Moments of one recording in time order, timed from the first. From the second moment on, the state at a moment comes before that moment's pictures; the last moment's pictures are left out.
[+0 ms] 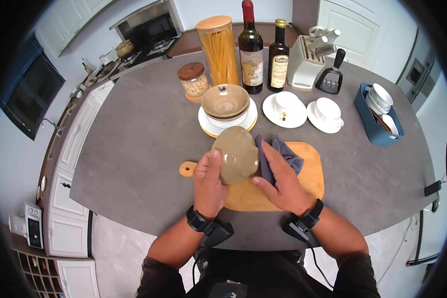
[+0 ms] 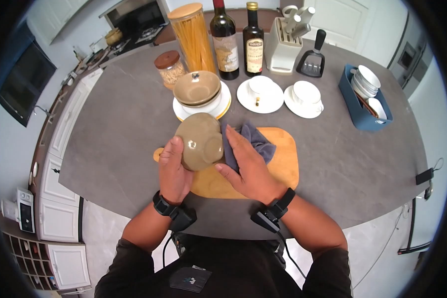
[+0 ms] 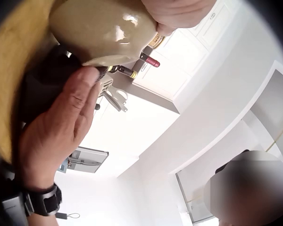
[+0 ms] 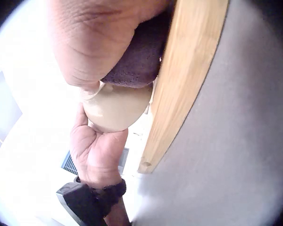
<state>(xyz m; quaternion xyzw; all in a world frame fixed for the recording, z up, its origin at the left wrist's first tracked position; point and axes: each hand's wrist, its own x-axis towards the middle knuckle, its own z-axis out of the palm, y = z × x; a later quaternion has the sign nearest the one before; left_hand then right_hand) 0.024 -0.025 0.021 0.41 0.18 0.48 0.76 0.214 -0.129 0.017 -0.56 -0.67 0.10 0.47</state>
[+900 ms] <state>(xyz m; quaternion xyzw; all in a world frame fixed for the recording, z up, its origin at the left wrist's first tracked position) 0.066 0.092 0.122 0.92 0.13 0.37 0.01 0.219 -0.136 0.004 -0.49 -0.74 0.02 0.45</state>
